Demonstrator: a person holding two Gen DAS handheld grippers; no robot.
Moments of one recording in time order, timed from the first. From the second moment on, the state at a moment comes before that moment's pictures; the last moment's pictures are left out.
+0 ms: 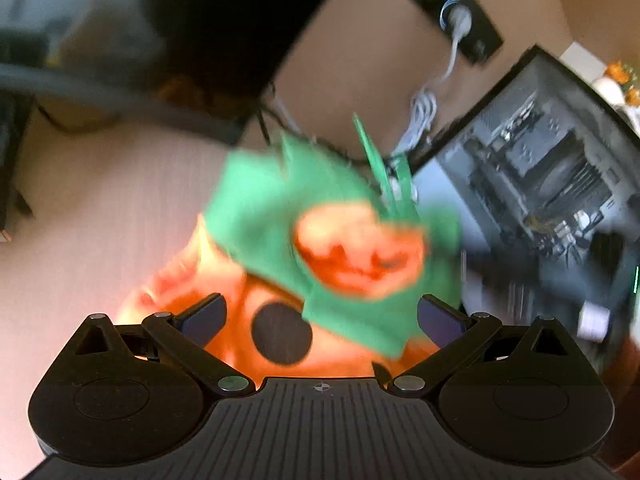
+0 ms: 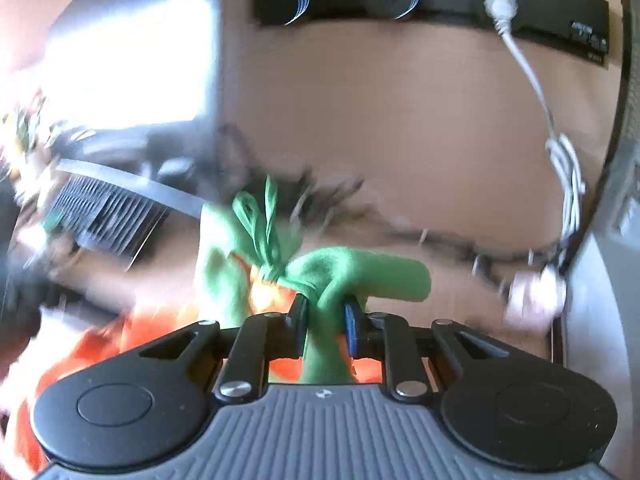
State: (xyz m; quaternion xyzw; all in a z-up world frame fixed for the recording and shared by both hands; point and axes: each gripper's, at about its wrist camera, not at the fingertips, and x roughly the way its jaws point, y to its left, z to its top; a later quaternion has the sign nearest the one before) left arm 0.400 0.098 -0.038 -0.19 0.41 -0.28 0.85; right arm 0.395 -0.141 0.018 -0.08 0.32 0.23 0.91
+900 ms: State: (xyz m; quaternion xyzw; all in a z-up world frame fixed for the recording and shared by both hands) left arm 0.420 0.056 -0.079 -0.10 0.51 -0.27 0.81; right arm 0.375 -0.119 -0.059 0.01 0.41 0.18 0.90
